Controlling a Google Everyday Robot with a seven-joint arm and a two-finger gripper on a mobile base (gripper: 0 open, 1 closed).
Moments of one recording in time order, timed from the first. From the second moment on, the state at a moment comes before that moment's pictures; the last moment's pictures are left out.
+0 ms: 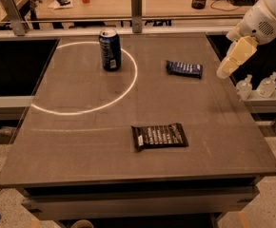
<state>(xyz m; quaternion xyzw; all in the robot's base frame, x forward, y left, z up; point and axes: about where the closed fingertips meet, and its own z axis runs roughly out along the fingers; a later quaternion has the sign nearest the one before) 0.612 -0.244 0.917 -0.52 0.82 0.11 0.22</state>
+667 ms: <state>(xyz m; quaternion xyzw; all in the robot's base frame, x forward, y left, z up) 0.620 -0.246 0.893 -0.51 0.82 0.13 0.23</state>
